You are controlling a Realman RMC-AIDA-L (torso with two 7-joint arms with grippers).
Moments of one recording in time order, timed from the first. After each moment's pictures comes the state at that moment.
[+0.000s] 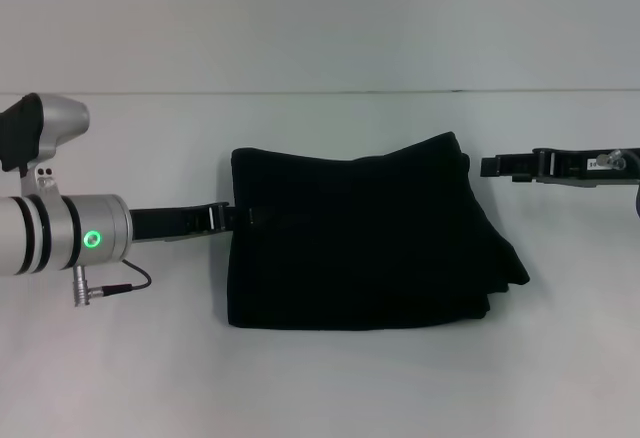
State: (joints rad) left arm -0.70 -2.08 0.67 0.46 2.15 1.08 -2.09; right arm 0.75 1.95 -0.77 -0.48 -2.15 -1.08 2.20
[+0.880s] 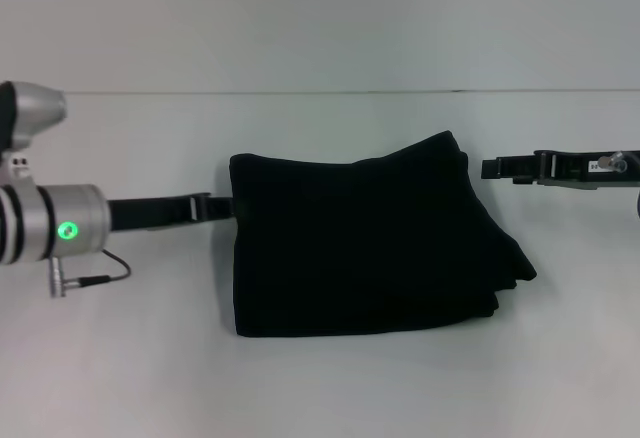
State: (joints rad) left arm -0.67 -2.07 0.67 0.53 2.15 1.14 -2.10; right arm 0.75 1.95 -0.76 -0.48 -2.15 -1.09 2.19
